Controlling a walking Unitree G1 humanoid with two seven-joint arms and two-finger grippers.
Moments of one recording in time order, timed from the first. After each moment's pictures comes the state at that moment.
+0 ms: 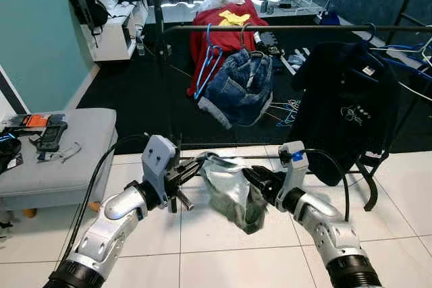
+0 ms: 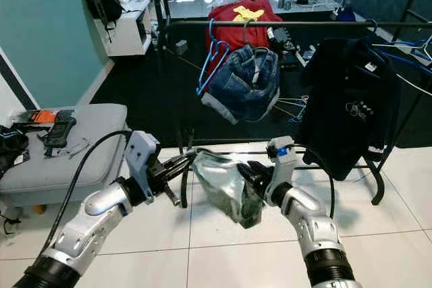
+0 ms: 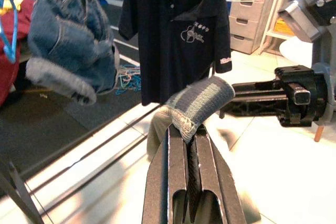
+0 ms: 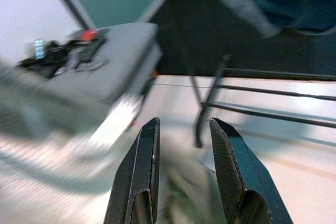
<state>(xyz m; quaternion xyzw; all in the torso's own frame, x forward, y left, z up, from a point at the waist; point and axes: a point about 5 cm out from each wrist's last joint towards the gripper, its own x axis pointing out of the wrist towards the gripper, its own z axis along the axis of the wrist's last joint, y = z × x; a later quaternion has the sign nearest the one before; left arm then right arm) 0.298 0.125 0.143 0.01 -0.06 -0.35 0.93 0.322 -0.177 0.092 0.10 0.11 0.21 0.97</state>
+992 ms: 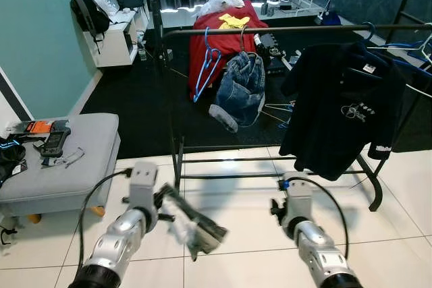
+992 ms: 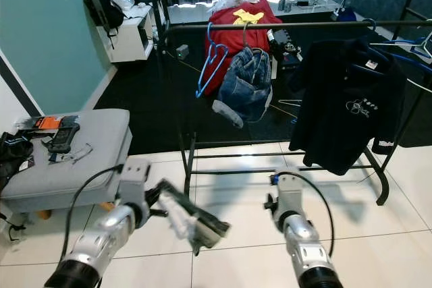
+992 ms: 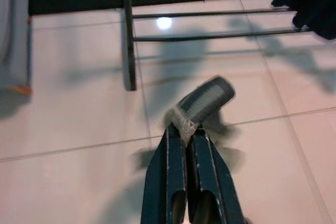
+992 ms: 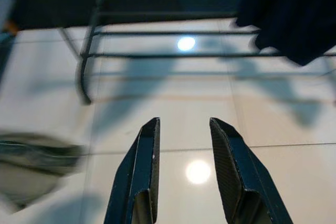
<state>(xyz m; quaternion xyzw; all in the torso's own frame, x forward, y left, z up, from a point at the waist) 0.302 0.162 0.044 -0.05 0.22 -0.05 0.97 0.302 -0.193 0.033 -0.04 0.20 0.00 0.98</state>
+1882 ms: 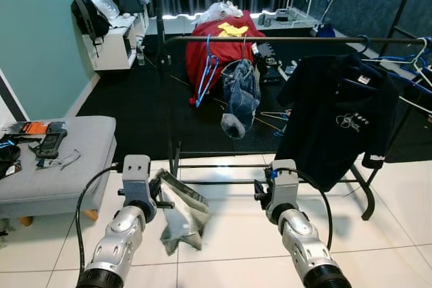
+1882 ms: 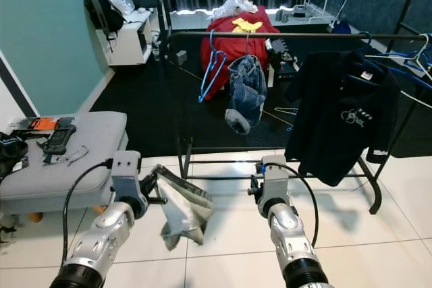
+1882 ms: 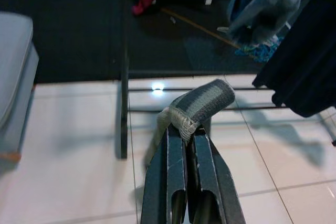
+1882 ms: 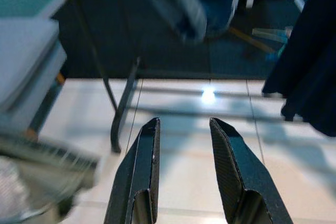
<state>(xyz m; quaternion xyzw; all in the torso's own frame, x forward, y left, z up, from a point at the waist) 0.314 0.159 0.077 -0.05 0.08 -0.03 1.00 0.323 -0.152 0.060 0.00 0.11 0.07 0.99</state>
